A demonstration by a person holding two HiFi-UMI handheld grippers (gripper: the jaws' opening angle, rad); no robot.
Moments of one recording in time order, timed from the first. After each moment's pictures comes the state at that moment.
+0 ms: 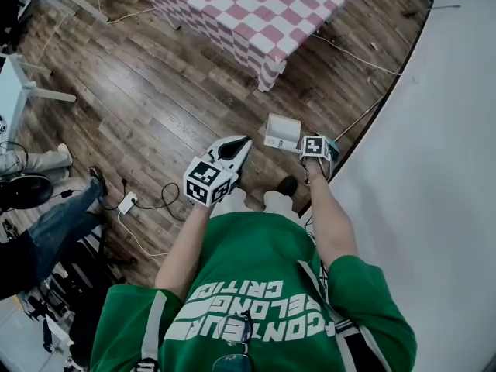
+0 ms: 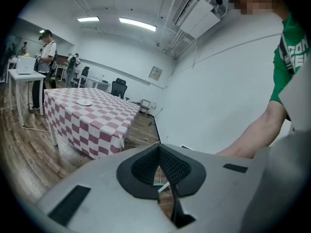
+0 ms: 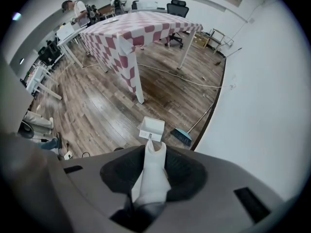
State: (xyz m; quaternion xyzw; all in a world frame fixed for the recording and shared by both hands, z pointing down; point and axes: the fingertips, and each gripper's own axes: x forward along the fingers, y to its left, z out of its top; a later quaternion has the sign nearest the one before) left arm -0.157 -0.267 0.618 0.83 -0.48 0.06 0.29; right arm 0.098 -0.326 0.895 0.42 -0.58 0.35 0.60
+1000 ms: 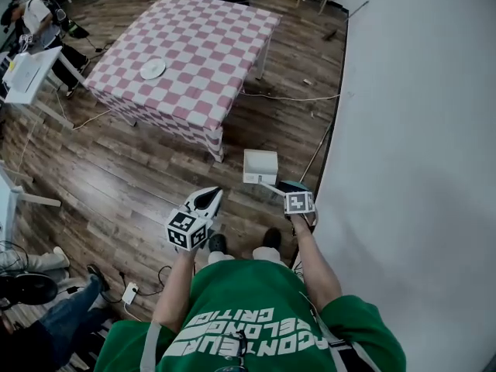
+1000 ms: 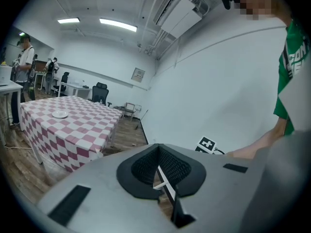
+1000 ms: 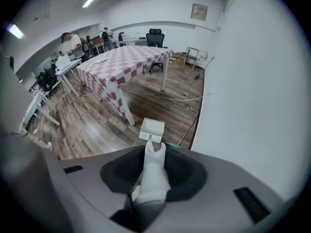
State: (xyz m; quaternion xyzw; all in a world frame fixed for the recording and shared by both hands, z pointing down) left arm -0.083 -0.286 0.572 0.88 -0.42 0.06 0.23; right arm 0.192 -0.311 0.775 0.52 -0.62 0.33 0.48
